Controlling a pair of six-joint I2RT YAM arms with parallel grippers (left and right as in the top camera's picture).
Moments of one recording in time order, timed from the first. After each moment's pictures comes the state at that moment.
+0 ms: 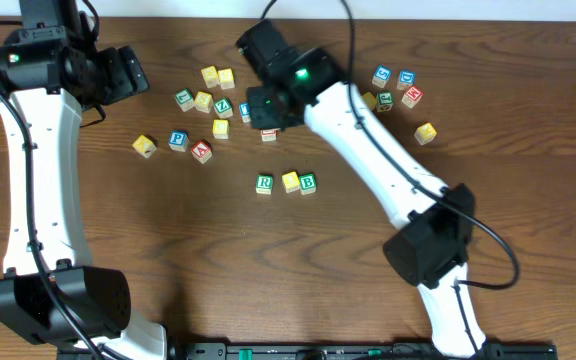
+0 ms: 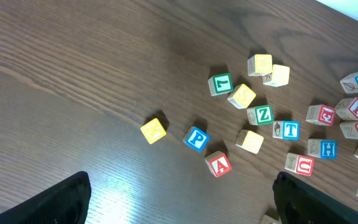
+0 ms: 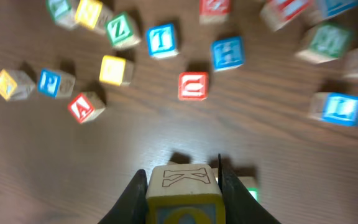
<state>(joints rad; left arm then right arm) 0.15 1.75 1.87 -1.18 0.02 -0.25 0.66 2.23 2.29 -1.21 0.01 0.51</state>
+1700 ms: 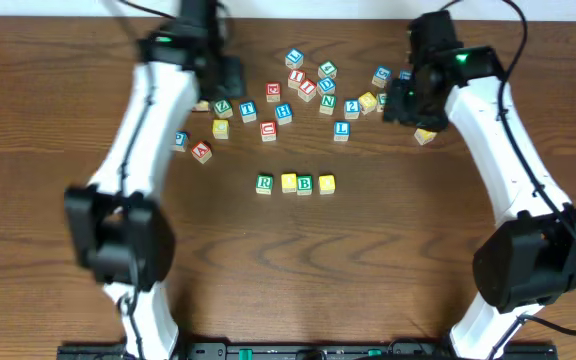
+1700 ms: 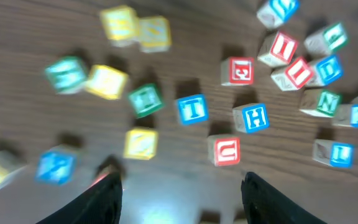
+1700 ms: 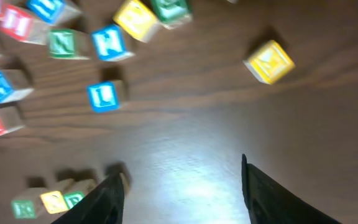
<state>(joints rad) -0.20 2.01 1.87 -0.99 0.04 -0.30 0.19 1.90 1.77 -1.15 -0.02 0.42</state>
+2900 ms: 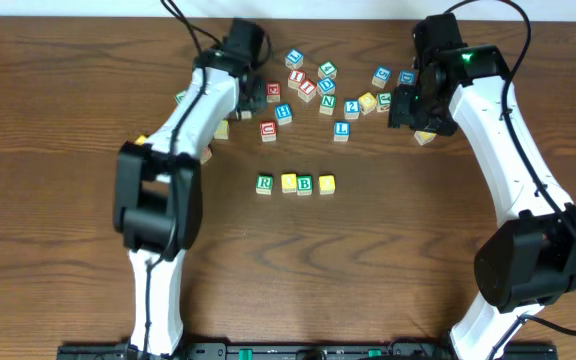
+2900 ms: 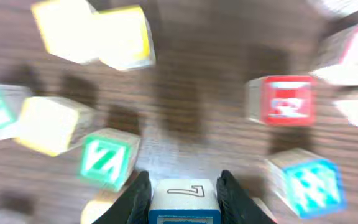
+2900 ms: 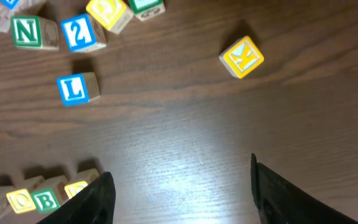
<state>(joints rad) -0.28 2.23 1.87 -0.81 -0.12 -0.32 0.18 1.90 1.77 -1.18 0.05 0.37</state>
